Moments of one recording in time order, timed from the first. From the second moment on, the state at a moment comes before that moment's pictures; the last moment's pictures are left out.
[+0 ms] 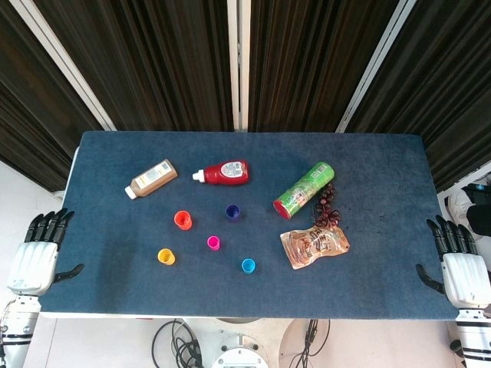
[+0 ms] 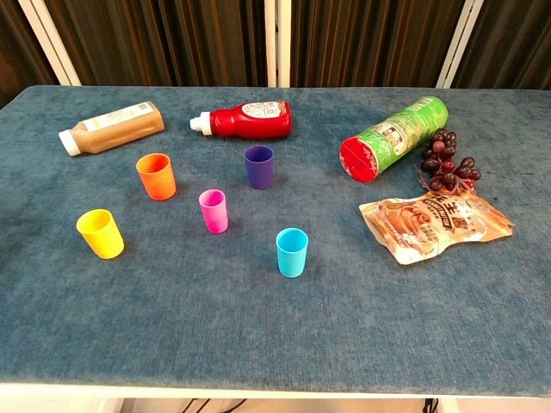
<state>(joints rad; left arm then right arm) -0.14 -1.14 -0.06 -1.68 1.48 1.45 0.14 0.05 -1.12 0.06 -1.64 -1.48 1.50 -0.08</state>
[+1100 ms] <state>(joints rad) -0.50 -1.13 -0.24 -1.98 1.27 1.09 0.33 0.04 -1.11 0.05 -1.64 -1.52 1.50 -0.06</state>
